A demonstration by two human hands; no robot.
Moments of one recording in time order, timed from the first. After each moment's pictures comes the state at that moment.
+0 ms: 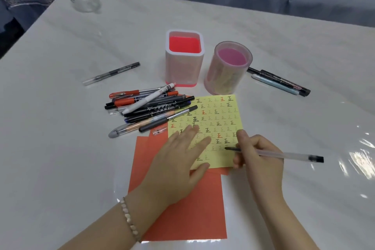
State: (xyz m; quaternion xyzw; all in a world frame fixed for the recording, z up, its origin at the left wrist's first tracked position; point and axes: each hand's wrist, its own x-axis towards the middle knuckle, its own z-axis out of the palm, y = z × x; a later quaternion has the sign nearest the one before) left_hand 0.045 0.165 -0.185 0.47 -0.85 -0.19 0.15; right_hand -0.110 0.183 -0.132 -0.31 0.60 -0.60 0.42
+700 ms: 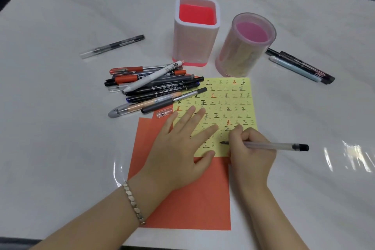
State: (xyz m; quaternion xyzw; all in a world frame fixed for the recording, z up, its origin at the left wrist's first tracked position) left_hand 0.043 0.164 -0.199 0.50 -0.84 -0.16 0.17; right_hand -0.092 0.177 -0.180 -0.39 0.70 -0.54 0.27
